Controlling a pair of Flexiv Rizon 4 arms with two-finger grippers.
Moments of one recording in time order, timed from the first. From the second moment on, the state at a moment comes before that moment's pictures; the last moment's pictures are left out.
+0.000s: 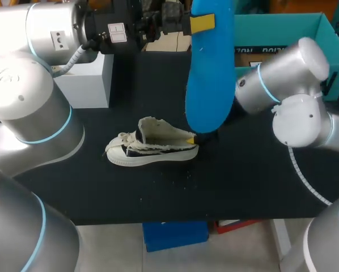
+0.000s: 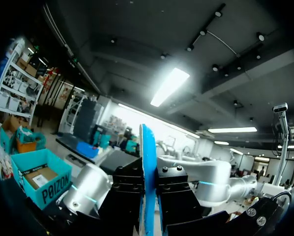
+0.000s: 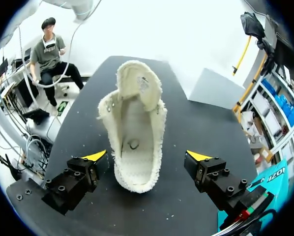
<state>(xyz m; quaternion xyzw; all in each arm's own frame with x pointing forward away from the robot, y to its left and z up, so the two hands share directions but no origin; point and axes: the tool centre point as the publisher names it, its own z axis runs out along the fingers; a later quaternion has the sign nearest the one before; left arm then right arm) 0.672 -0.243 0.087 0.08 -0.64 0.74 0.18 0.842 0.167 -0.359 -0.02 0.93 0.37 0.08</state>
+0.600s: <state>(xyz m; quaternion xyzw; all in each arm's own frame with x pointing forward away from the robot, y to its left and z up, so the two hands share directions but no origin) 0.672 -0.243 0.087 0.08 -0.64 0.74 0.18 0.851 0.151 -0.381 -0.06 0.87 0.48 0.06</state>
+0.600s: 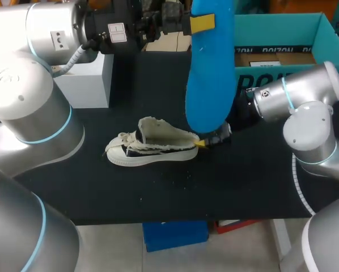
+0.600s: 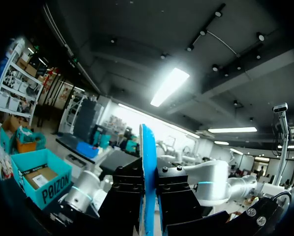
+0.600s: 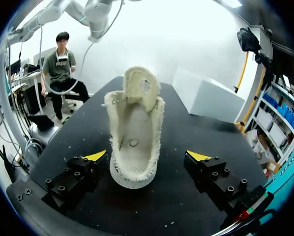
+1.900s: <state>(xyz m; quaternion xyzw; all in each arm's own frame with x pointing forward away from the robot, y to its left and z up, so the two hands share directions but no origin) 0.672 -0.243 0.087 0.08 -0.64 0.74 0.18 0.880 0.166 -0.341 -0.14 0.96 0.26 0.01</state>
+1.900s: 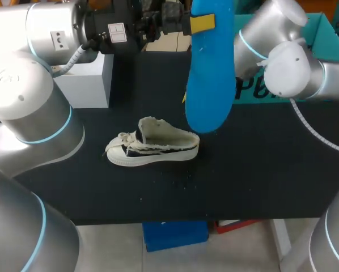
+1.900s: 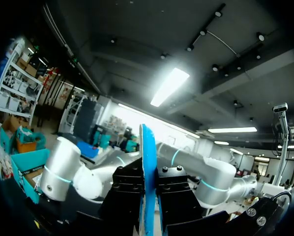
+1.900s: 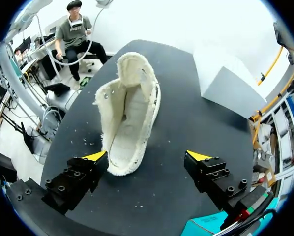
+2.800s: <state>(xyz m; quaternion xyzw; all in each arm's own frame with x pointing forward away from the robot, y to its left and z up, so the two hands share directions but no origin) 0.672 -0.243 0.087 0.08 -0.64 0.74 0.18 0.880 0.223 -0.353 -0.13 0.99 0.08 -0.03</state>
